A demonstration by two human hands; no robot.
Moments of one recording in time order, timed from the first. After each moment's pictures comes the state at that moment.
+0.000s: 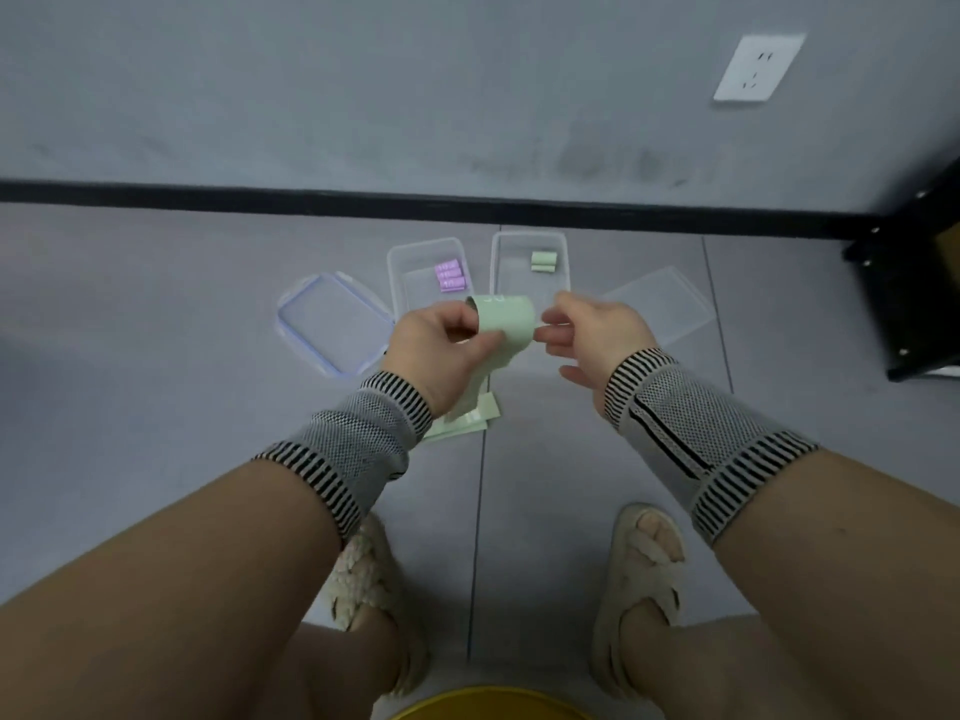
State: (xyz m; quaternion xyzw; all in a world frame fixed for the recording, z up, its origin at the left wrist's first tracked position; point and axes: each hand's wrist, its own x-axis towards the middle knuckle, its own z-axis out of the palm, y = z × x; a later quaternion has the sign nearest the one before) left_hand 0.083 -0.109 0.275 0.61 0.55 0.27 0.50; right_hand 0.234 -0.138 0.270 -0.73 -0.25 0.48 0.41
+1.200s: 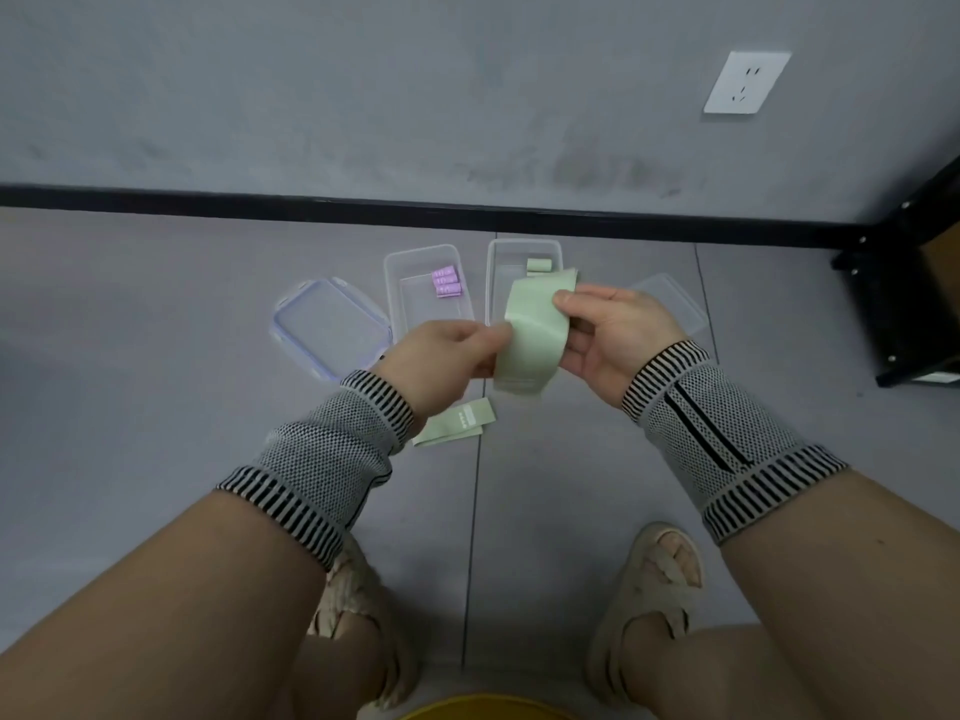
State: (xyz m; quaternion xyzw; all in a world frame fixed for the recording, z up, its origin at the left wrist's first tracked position) left_hand 0.080 -0.115 0.293 0.57 0.54 0.15 0.60; right_hand 0.241 -0.145 0.294 -0.54 -0.12 0.61 0.56
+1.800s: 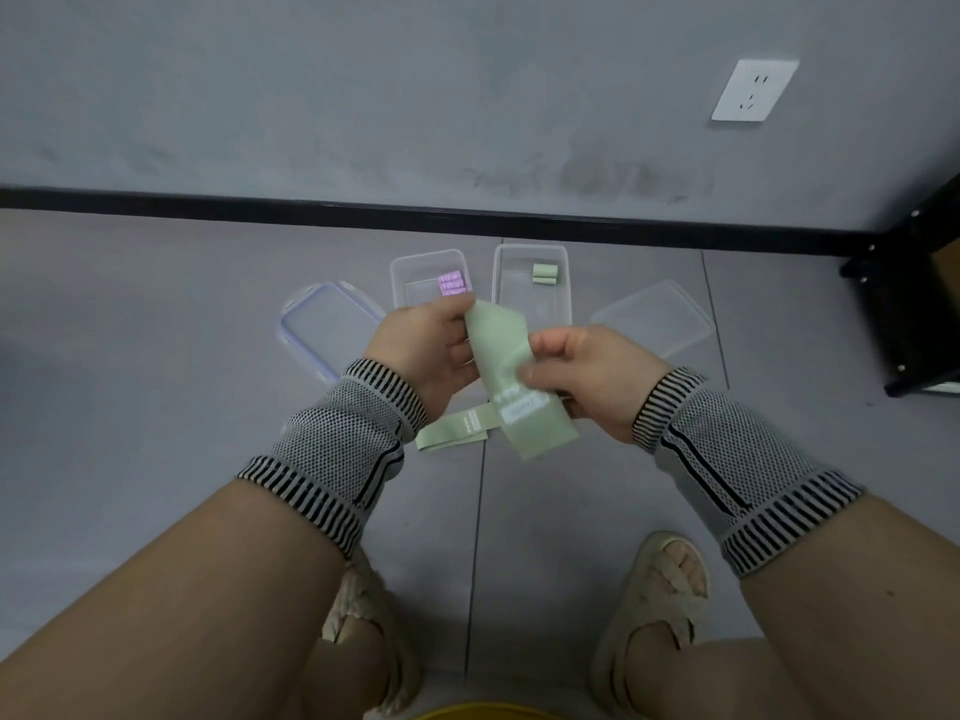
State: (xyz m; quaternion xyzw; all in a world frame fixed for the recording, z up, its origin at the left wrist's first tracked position) left_hand 0.084 -0.100 0.299 0.28 0.52 0.29 0.75; right_hand 0.236 -0.159 0.283 -0.58 -0.43 0.61 0.32
